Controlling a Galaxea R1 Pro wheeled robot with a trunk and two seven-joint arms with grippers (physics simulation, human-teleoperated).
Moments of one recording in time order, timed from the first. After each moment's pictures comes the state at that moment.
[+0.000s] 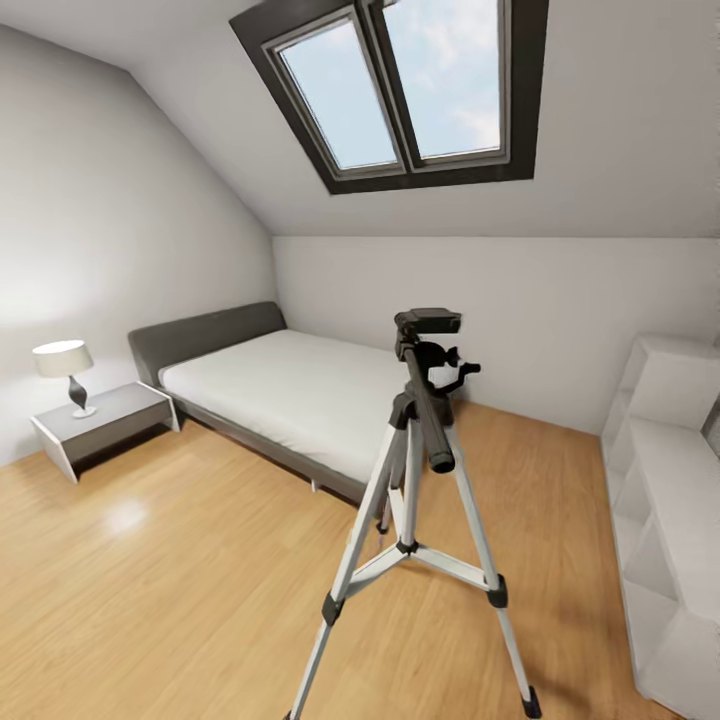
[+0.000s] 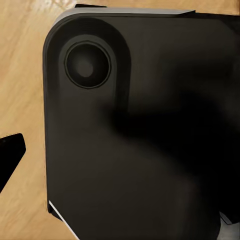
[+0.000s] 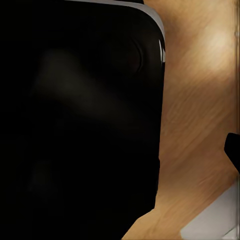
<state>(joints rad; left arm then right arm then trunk) 0.00 -0.03 0.01 -0.01 0.06 -0.05 0.00 0.00 -0.02 0.01 0.00 0.00 -0.05 0.00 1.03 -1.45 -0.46</state>
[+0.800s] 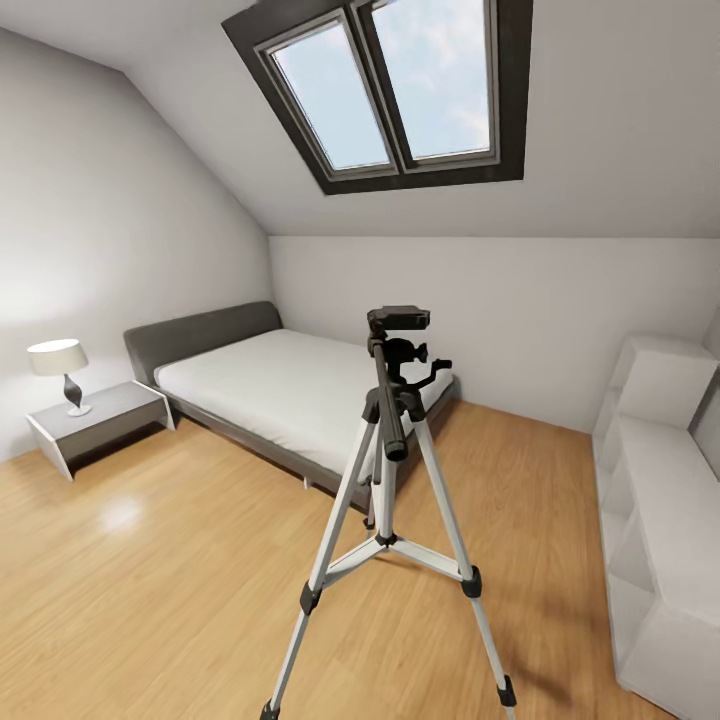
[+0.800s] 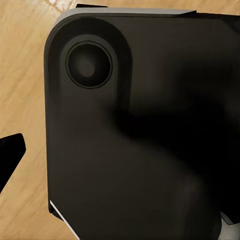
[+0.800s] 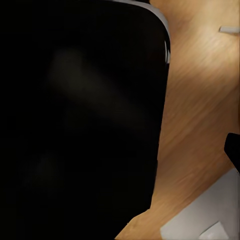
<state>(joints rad) 0.00 -0.03 0.01 -0.01 0.06 -0.05 0.00 0.00 -0.01 0.03 0.00 0.03 -0.04 0.00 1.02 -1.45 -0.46</state>
